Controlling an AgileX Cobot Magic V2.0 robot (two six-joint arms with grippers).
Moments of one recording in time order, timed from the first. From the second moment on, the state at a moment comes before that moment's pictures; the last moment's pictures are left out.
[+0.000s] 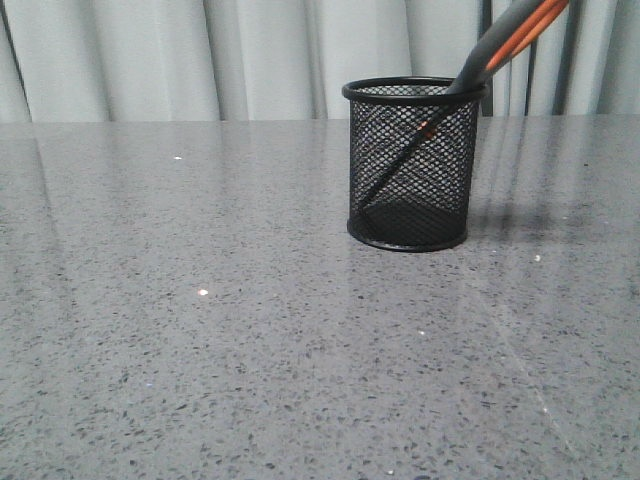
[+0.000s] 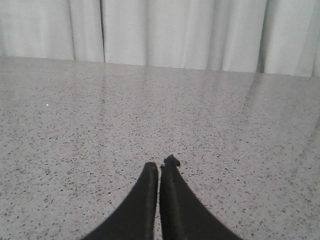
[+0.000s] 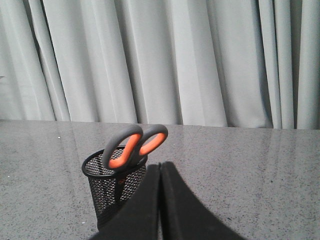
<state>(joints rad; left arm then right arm) -0.05 0.00 0.00 0.00 0.14 -0.08 0.31 0.07 -0.24 0.18 0.11 -0.10</state>
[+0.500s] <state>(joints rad) -0.04 0.00 0.00 0.00 0.14 -0.08 0.31 0.07 -0.24 0.18 0.11 -0.10</state>
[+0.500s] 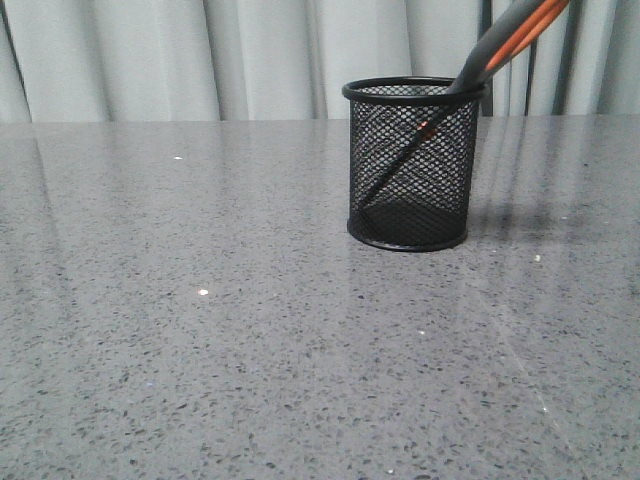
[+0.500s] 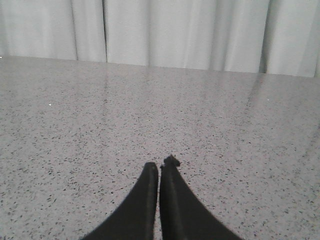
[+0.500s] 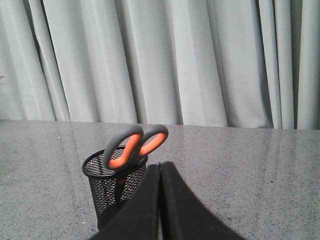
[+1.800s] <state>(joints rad) -0.04 0.00 0.00 0.00 0.14 -0.08 0.04 -0.01 0.02 0.04 0.16 -0.08</state>
